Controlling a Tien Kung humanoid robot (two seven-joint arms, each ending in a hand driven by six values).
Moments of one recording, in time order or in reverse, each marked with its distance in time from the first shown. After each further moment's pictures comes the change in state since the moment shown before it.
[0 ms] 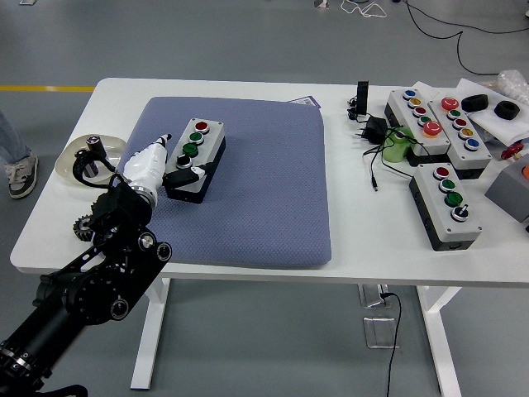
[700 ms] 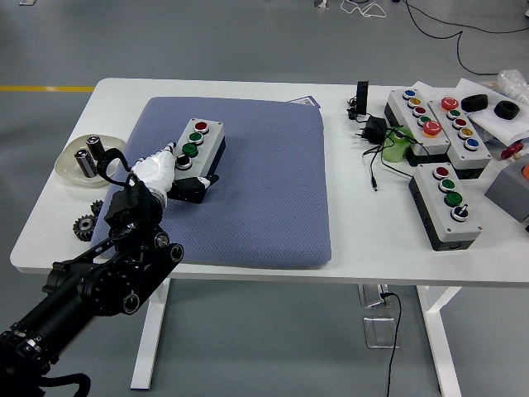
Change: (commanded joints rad) left arm -0.080 0.000 0.110 0.127 -0.022 -0.009 0.022; right arm 0.002 -0.002 -0.010 0.000 -0.009 0.001 0.002
